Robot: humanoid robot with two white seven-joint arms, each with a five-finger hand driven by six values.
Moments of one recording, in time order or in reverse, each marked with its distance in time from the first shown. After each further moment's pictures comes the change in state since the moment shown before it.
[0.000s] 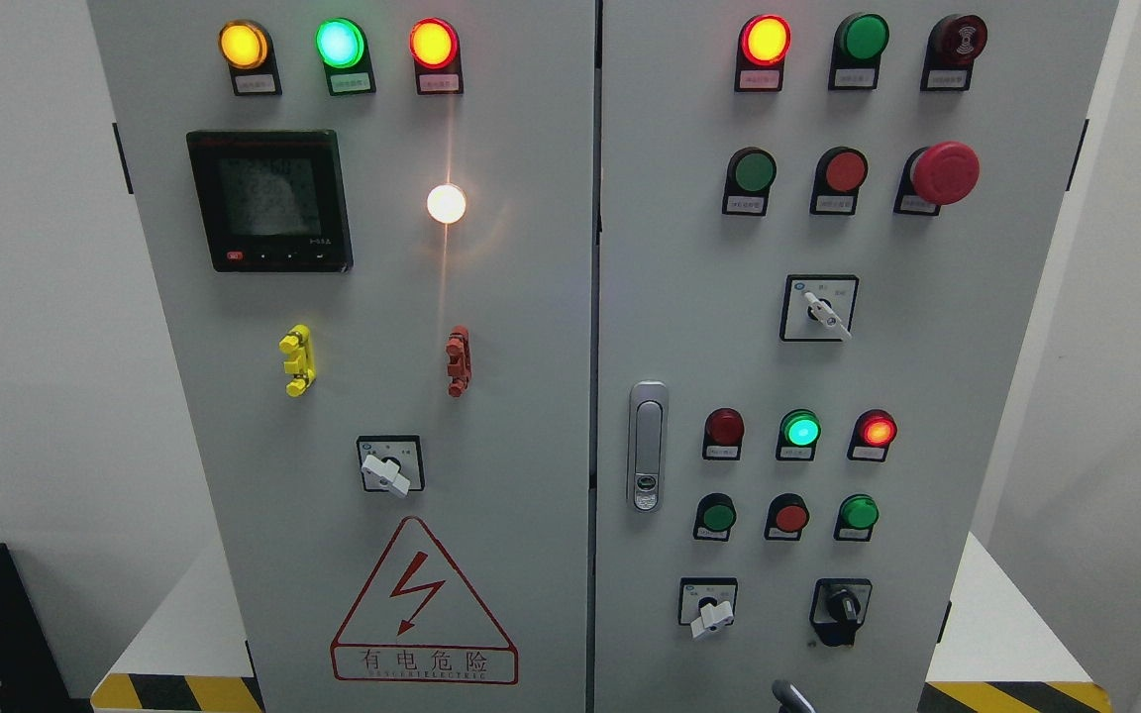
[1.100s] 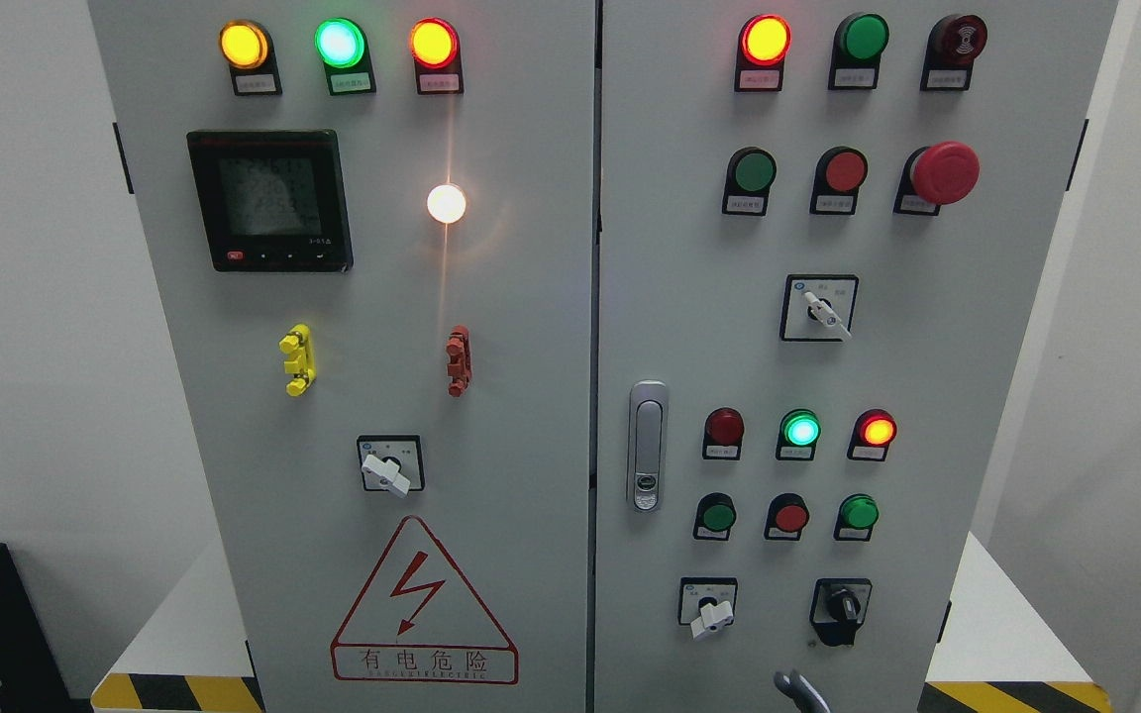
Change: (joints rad) left arm 0.000 0.000 0.000 0.000 0.000 0.000 0.000; right arm -0.003 -0.003 -0.003 -0.019 0.216 -0.100 -0.068
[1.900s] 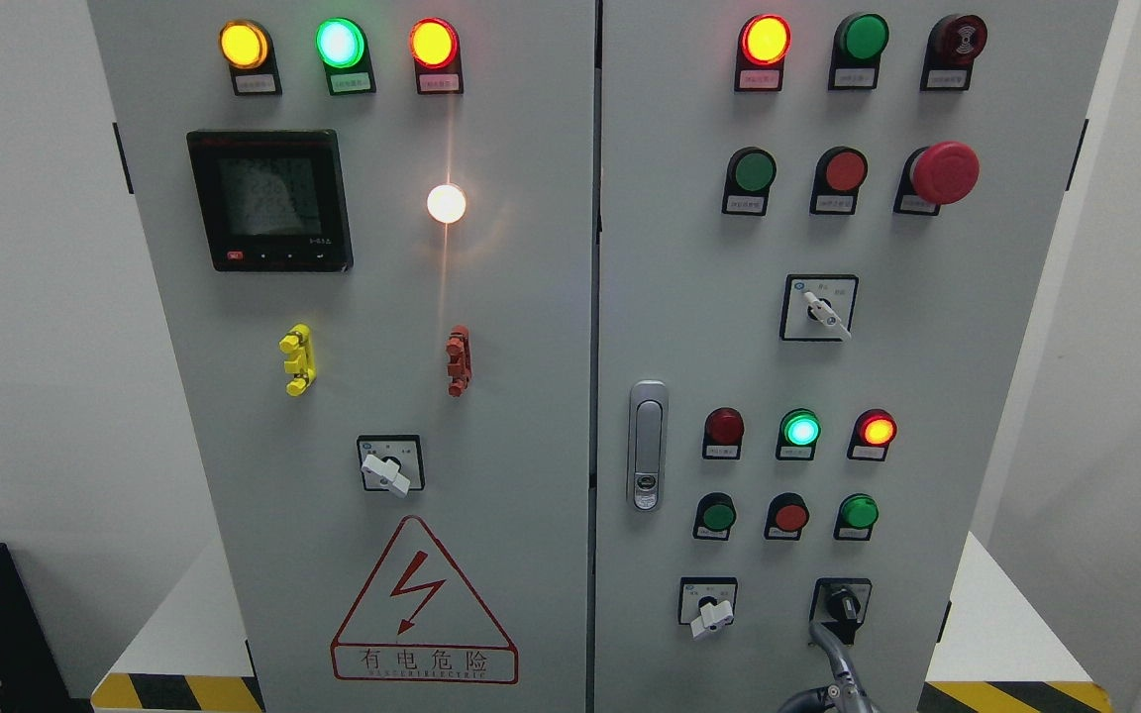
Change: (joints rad) left arm 0.000 0.000 0.000 0.000 0.000 0.000 0.000; right arm -0.108 0.000 -0.078 -0.008 0.643 -0.013 -0.152
